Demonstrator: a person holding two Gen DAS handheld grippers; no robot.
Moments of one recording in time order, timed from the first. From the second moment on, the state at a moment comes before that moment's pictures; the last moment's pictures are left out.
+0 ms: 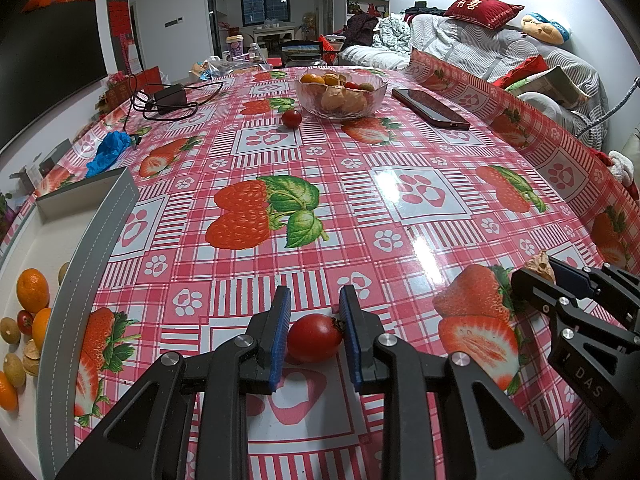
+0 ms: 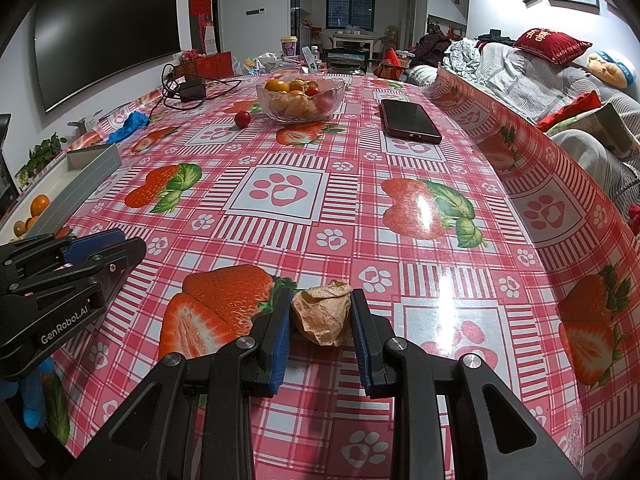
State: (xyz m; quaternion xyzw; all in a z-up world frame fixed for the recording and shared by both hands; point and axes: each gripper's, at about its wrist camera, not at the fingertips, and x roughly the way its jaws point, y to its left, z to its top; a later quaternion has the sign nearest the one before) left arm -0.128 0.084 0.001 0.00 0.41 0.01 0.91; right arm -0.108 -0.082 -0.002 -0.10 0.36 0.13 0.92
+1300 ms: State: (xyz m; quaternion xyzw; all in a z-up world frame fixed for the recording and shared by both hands) left arm -0.138 0.085 0.011 0.00 0.45 -0.06 0.89; right arm -0.110 -0.086 0.005 -0.09 0.41 0.15 0.90
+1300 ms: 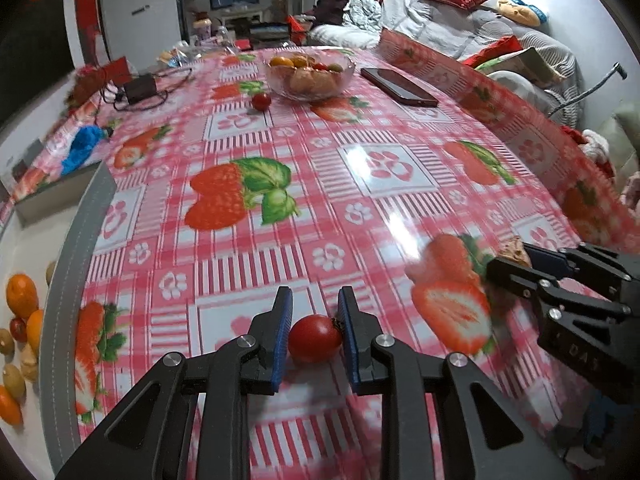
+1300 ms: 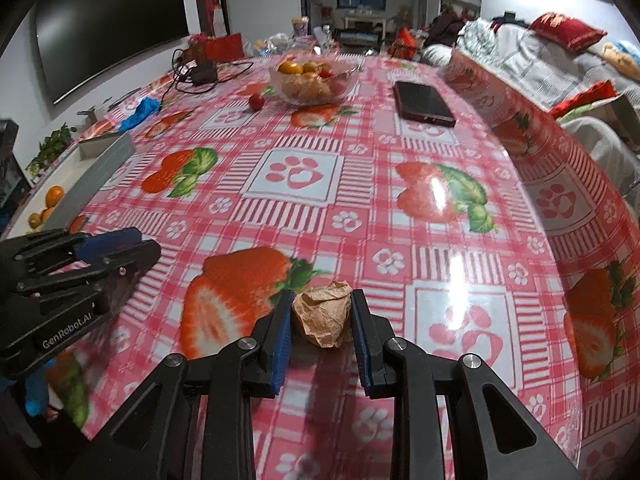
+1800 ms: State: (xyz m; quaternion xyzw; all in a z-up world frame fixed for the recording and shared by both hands) left arm -0.190 0.211 0.078 -0.08 0.42 0.03 0.90; right arm -0.105 0.009 0.048 -0.04 0.45 0.27 0.85
